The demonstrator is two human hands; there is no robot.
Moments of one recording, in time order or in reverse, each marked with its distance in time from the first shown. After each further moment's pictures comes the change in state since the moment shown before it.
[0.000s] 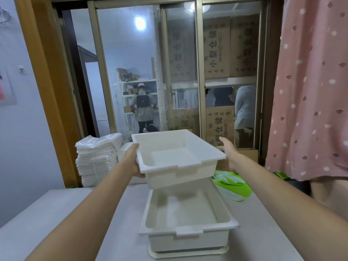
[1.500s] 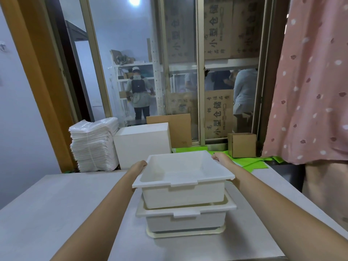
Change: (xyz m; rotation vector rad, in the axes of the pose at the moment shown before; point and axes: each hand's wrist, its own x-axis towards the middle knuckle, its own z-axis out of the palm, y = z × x) left_hand 0.049 -0.079 -0.016 0.563 0.061 0.073; right_hand 0.024 0.081 -0.001 -0.199 0.058 0.031
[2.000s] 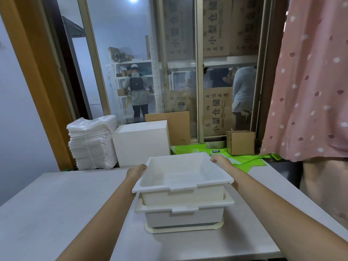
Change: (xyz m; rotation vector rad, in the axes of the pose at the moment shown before) left_hand 0.014 -0.030 0.007 -0.161 0.019 -0.036; right_hand 0.017 0.014 -0.001 -0.189 0.045 -0.005
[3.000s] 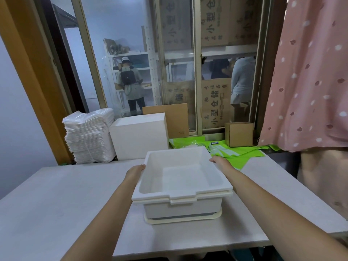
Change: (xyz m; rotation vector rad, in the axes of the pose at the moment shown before) left_hand 0.009 -0.030 0.007 0.070 -0.025 -0.013; right_hand 0.015 0.037 0.013 0.130 0.005 -0.025
